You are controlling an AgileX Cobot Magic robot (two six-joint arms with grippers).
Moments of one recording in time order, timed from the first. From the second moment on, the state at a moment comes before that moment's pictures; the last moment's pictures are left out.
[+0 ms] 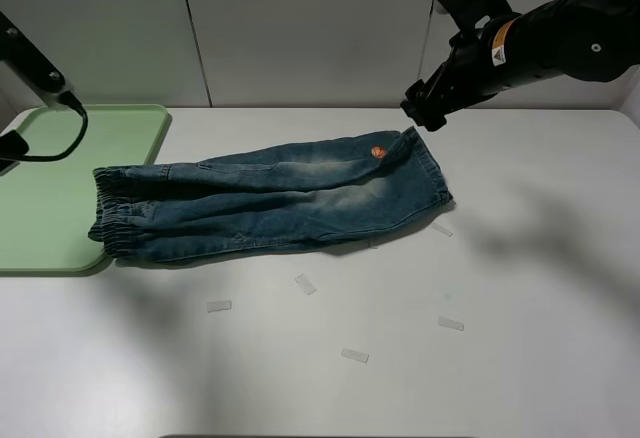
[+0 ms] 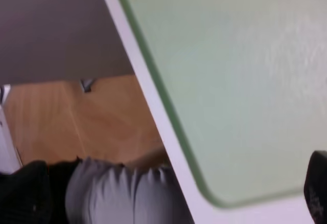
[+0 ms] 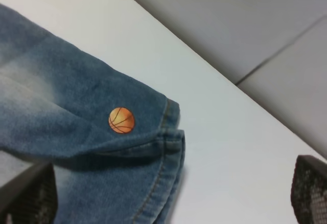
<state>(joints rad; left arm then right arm) -0.23 1.32 -0.79 0.94 0.71 -0.21 0.39 1.66 -1.00 -0.50 0.16 0.12</state>
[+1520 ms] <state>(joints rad) -0.23 0.07 -0.69 0.16 1.15 -0.12 0.51 1.66 -1.00 -0.35 0.23 0.04</state>
